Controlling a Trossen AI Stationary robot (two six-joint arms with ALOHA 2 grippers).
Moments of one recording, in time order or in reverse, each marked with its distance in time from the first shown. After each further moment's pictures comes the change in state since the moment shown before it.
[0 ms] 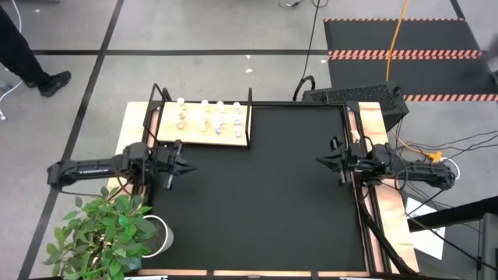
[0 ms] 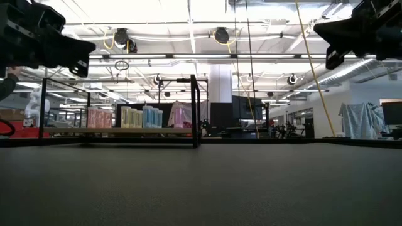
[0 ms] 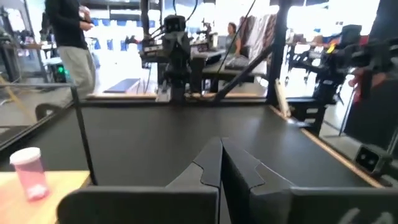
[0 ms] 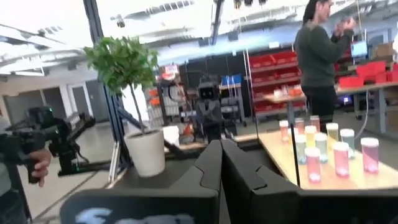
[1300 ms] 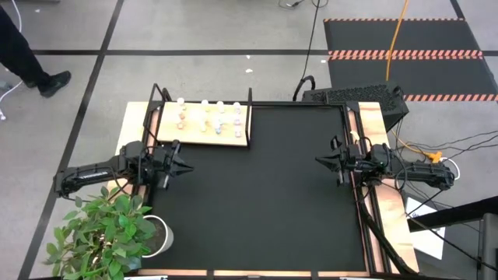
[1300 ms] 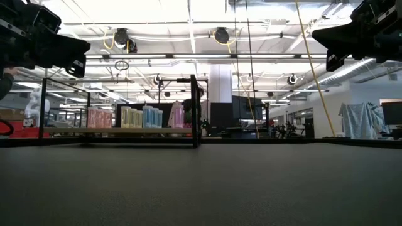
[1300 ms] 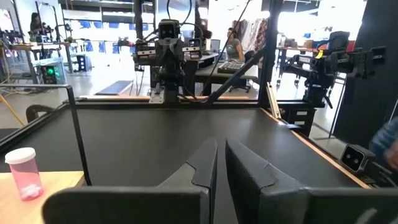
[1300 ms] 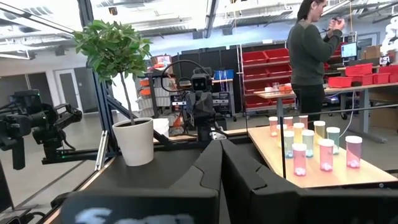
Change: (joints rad) left arm 0.076 -0.149 0.001 -0.137 0.111 -0.026; right arm 0.000 -0.018 0.000 -0.052 0.023 -0.060
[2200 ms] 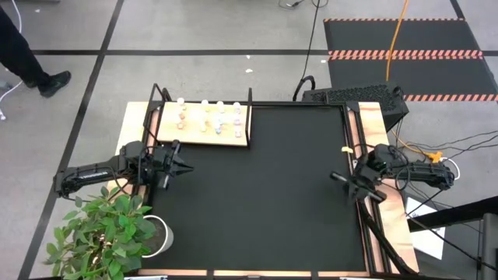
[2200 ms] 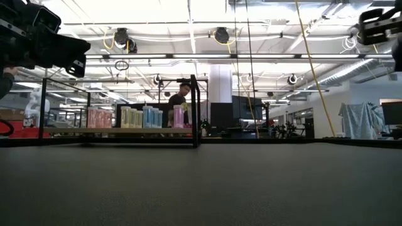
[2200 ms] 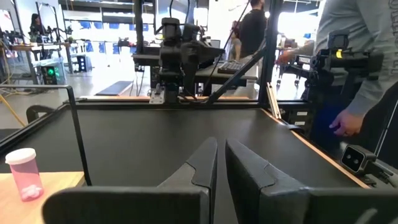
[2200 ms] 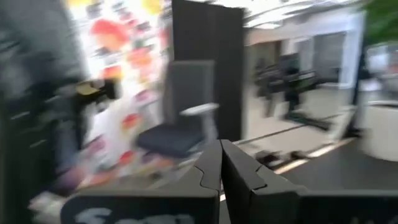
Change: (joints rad) left arm 0.000 0.000 0.000 0.002 0.000 0.000; right arm 0.001 0.000 -0.001 0.083 -1.012 0.140
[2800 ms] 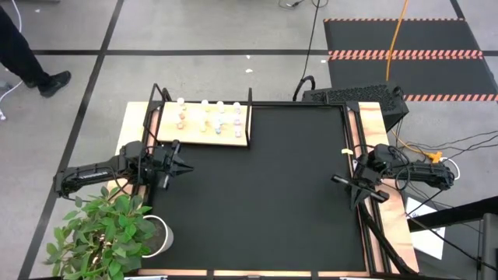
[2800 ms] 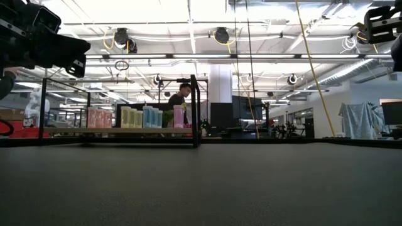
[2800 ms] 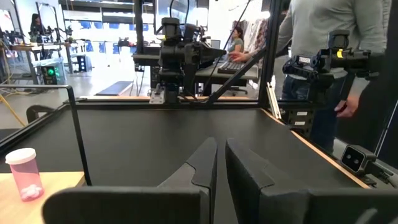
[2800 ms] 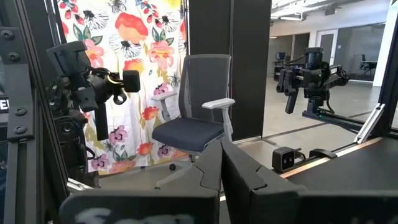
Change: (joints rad) left arm 0.000 0.000 0.000 0.000 0.000 0.000; right arm 0.000 0.000 0.000 -0.002 -0.113 -0.001
